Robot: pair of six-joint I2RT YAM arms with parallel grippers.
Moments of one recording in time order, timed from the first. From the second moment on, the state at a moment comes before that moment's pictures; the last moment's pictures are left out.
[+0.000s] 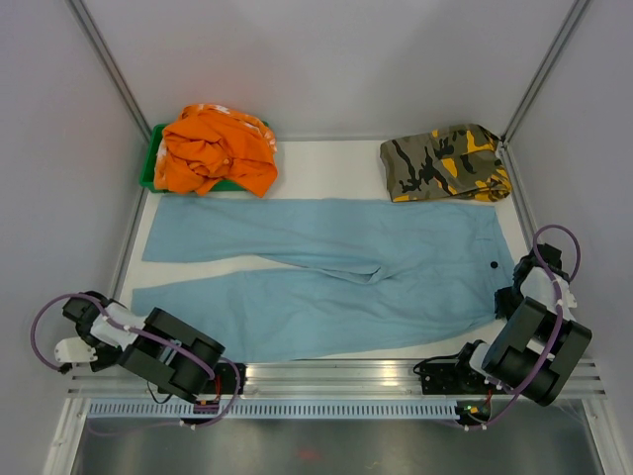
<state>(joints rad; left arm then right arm) 1.13 1.10 0.49 -0.64 -0.35 -0.91 -0.62 1.26 0.60 -0.73 0.22 0.87</state>
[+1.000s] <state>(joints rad) 1.13 1.15 0.53 -0.61 -0.21 -0.92 -0.62 1.26 0.61 -0.73 0.20 0.83</state>
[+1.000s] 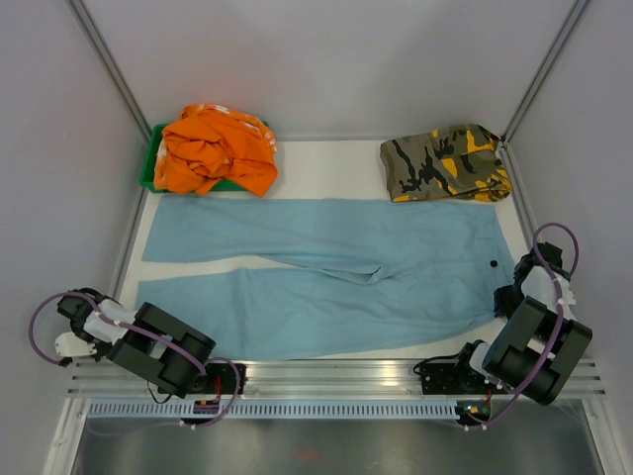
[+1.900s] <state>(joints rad) 1.00 1.22 0.73 -0.77 -0.21 -0.92 -0.60 1.30 0.77 -0.74 0.06 0.78</state>
